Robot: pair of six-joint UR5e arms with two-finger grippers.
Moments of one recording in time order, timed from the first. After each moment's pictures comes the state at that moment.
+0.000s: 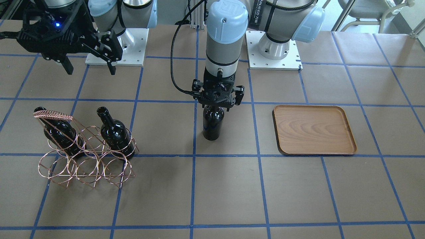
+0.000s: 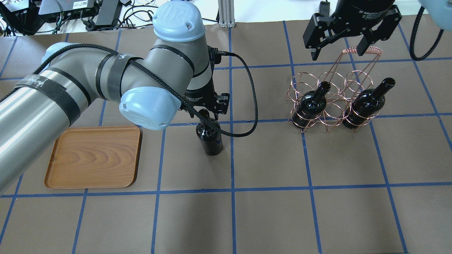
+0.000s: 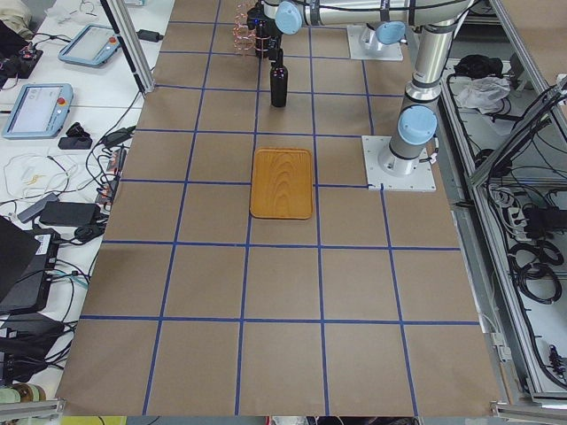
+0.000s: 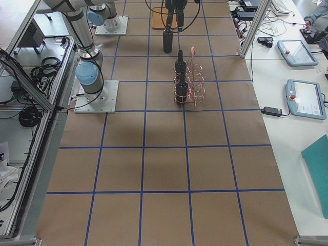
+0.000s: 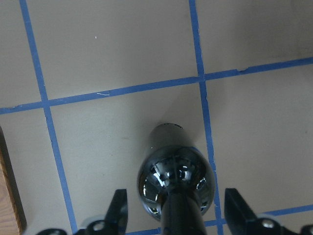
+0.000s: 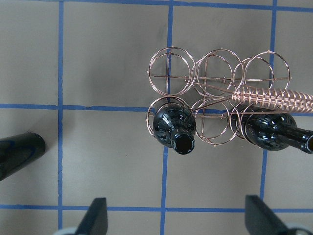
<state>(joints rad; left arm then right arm) -1.91 -1.75 -1.68 -1.30 1.57 -0.20 1.62 -1.56 1.41 -1.49 -1.60 0.00</state>
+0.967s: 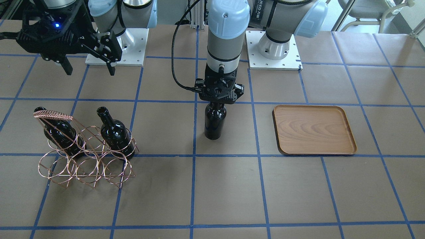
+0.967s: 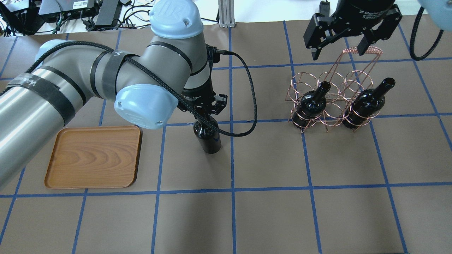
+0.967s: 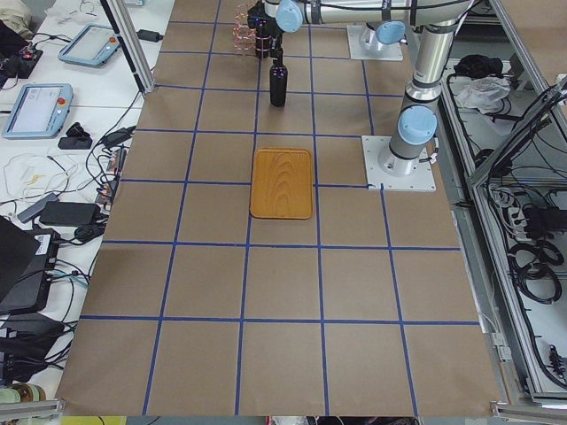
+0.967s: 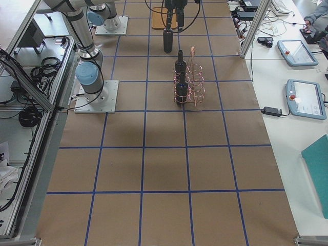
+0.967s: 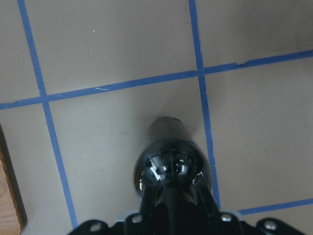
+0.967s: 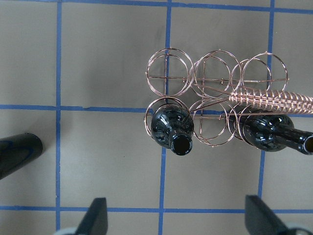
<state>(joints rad) -1.90 -1.72 -1.66 -1.34 1.58 -0.18 1.61 -1.56 1.41 -1.50 -1.60 0.00</state>
